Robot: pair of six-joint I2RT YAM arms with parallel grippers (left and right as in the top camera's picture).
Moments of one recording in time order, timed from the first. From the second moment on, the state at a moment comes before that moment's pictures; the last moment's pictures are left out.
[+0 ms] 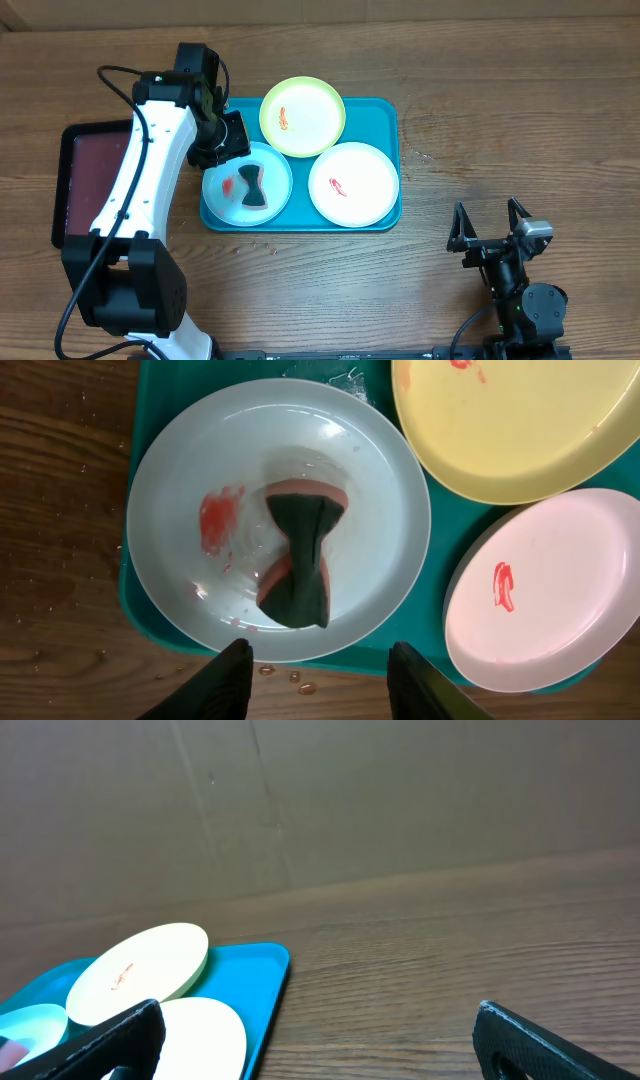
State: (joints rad) left arm -0.08 1.82 1.61 -1.22 0.13 -0.39; right arm 0.09 0.01 0.02 -0.03 -0.04 0.20
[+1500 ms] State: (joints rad) left arm -0.08 1.82 1.57 -1.13 0.13 -0.39; right arm 0.09 0.01 0.02 -0.03 -0.04 0.20
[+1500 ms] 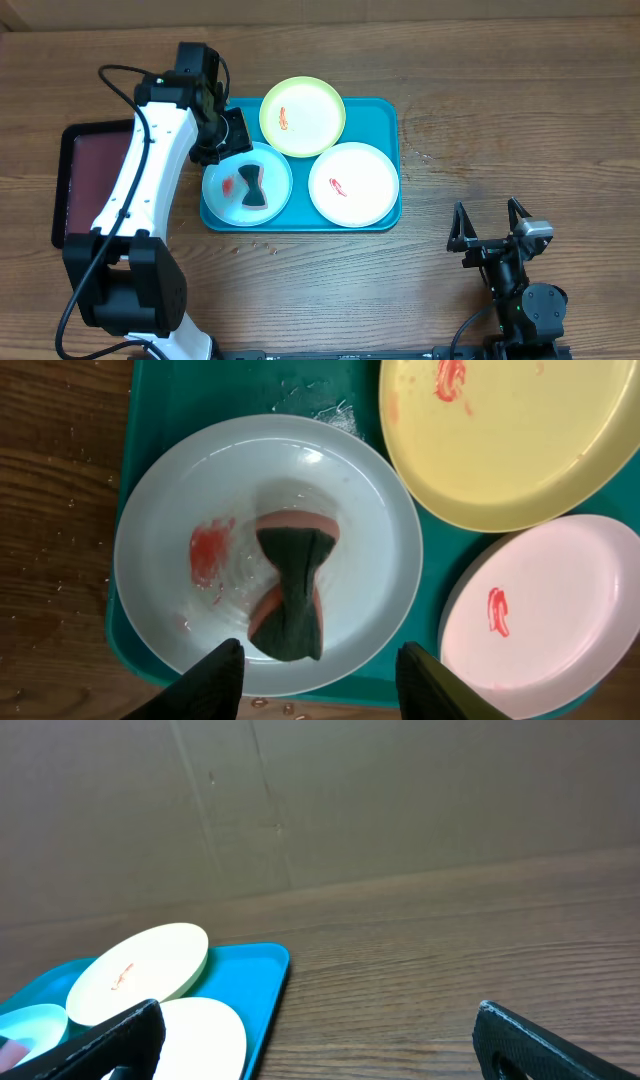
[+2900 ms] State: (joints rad) left arm -0.12 1.82 1.15 -0.71 0.13 -0.39; right arm 0.09 0.01 0.02 -0.04 -0.04 0.20
